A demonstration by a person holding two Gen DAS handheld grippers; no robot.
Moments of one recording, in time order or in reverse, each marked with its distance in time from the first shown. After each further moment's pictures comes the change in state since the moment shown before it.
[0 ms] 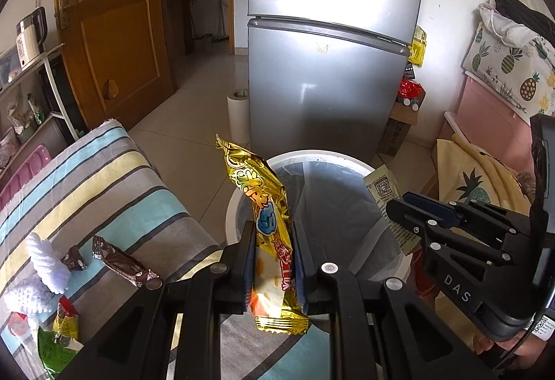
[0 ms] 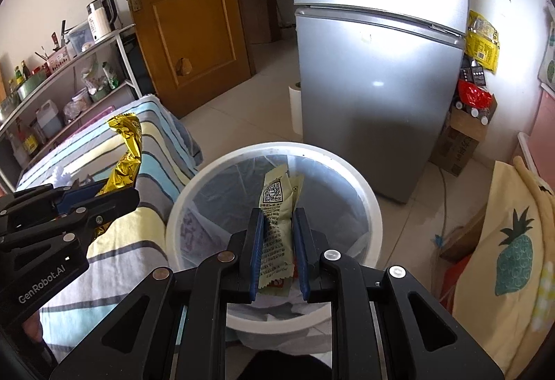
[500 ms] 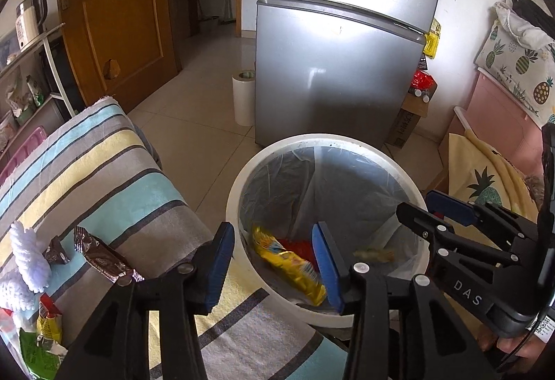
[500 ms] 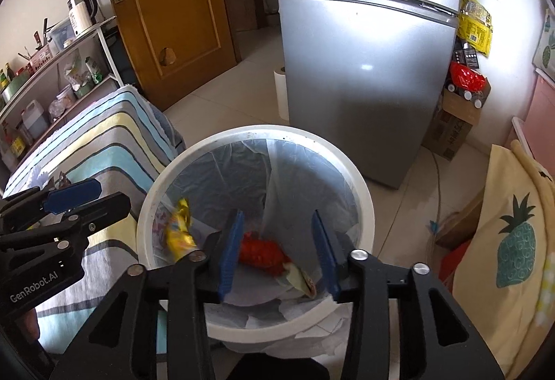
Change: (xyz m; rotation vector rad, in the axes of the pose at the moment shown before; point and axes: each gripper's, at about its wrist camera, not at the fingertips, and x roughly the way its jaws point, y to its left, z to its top) left arm 0.029 0.010 -0.002 -0.038 0.063 0.010; right arm 0.023 -0.017 -0.002 0.032 0.052 -0.039
